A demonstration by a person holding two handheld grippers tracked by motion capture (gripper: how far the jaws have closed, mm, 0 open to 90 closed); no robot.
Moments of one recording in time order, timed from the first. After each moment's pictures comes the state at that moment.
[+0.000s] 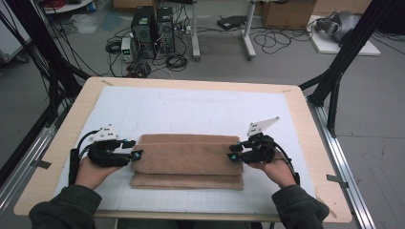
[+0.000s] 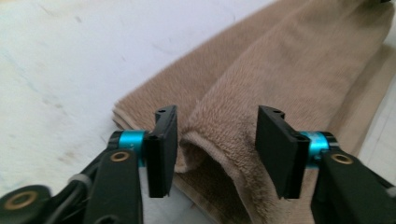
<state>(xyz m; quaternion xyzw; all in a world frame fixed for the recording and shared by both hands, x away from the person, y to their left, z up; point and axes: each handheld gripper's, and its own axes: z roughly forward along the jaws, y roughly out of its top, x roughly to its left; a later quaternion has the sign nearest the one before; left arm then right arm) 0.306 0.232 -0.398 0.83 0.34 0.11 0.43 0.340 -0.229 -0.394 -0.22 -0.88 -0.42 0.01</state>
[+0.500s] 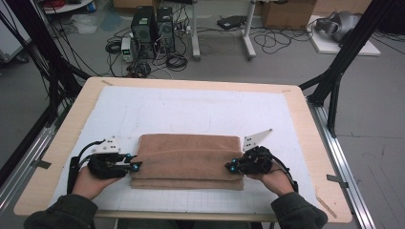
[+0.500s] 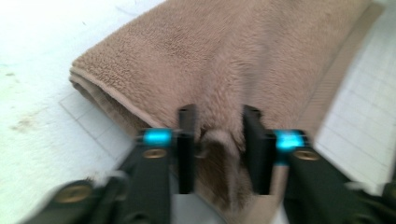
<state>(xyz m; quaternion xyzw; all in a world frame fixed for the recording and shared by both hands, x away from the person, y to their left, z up) 0.273 0.241 -0.397 0.84 0.31 0.10 0.43 0.312 -0.226 -0.403 -0.17 -0.89 -0.42 0.04</state>
